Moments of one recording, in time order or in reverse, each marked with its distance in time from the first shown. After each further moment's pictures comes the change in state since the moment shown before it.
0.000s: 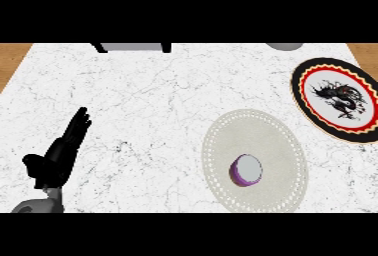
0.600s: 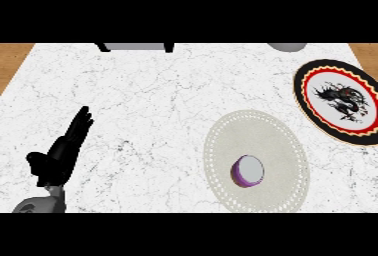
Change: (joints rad) left arm -0.014 -0.009 0.006 0.014 -0.015 -0.010 0.000; right arm -0.243 -0.131 -0.045 0.209 -0.050 0.019 -0.138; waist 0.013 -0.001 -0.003
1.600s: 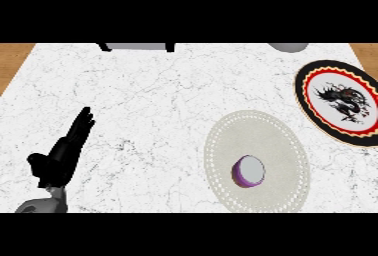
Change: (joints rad) left arm 0.011 -0.022 0.006 -0.029 -0.020 -0.010 0.015; right arm -0.359 0.286 0.271 -0.061 0.126 -0.050 0.282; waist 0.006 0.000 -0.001
